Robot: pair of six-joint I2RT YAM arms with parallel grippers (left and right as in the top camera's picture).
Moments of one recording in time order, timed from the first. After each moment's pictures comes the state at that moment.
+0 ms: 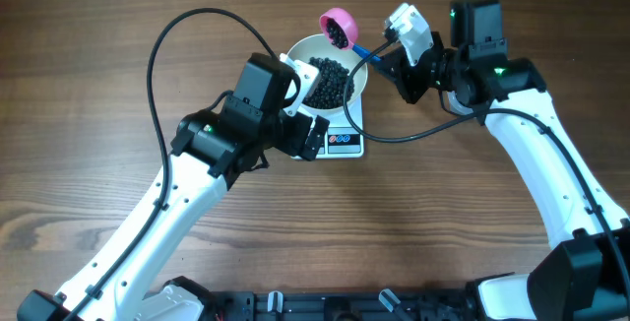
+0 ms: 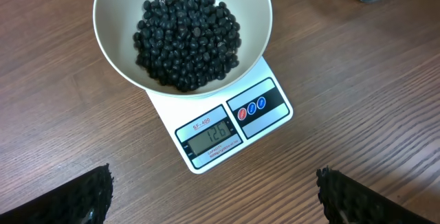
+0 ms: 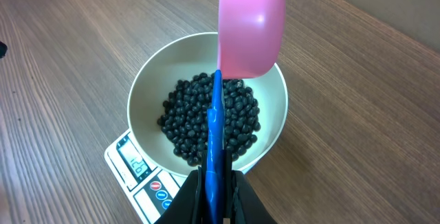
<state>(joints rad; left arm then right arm) -0.53 1.36 1.20 -0.78 0.05 -0.03 0.20 1.58 1.30 -0.56 -0.55 -0.42</state>
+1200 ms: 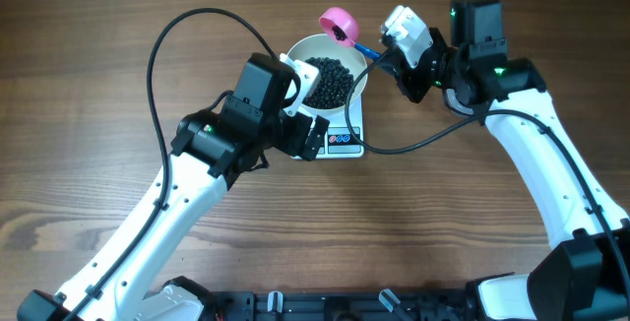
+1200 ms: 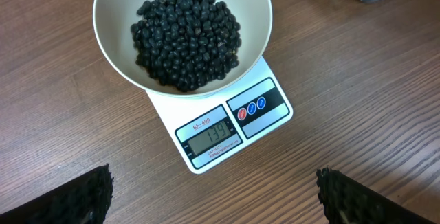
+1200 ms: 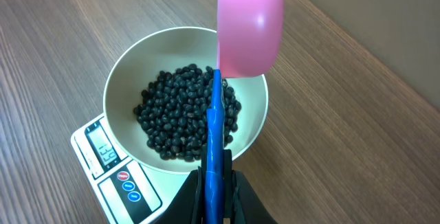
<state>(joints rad) -0.53 1.36 1.20 -0.78 0.05 -0.03 0.20 1.58 1.30 -0.55 -0.50 -0.58</state>
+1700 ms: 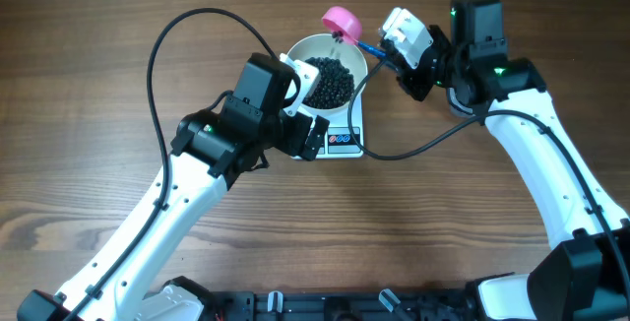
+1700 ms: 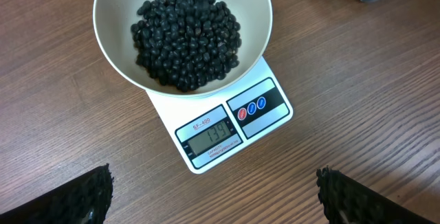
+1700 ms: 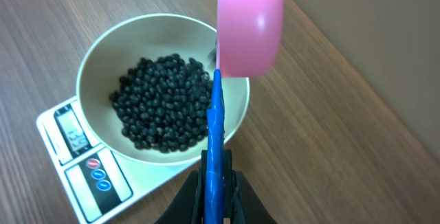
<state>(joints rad) -0.53 1.36 1.20 -0.78 0.05 -0.03 0.20 1.58 1.30 -0.53 -0.44 -0.70</state>
